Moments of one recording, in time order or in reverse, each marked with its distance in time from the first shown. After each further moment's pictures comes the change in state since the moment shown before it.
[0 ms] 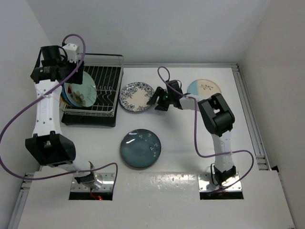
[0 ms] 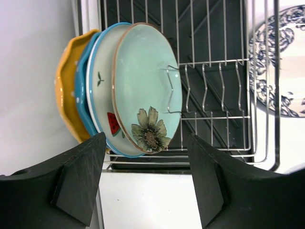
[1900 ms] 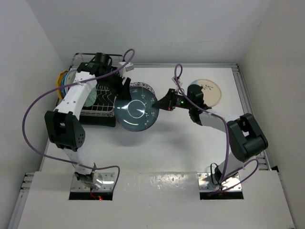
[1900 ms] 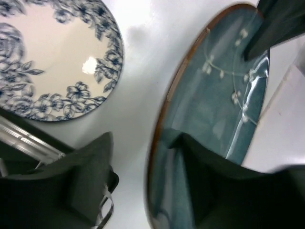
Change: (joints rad) left arm -0.388 0.212 0.011 -0.187 0.574 0.160; right arm -0.039 -0.539 -0.524 0.567 -0.475 -0.139
